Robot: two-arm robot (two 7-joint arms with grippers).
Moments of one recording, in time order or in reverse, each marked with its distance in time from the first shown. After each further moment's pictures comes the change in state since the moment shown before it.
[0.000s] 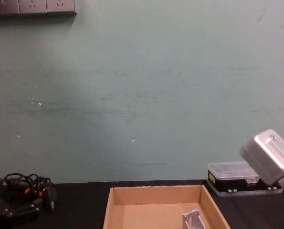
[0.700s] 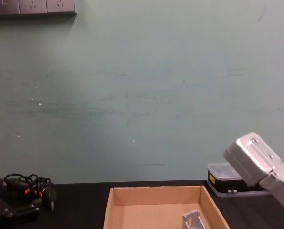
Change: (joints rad) left arm 0.000 0.000 0.000 0.000 0.000 0.000 0.000; right arm 0.047 -0.044 -0.016 0.067 -0.037 -0.010 0.012
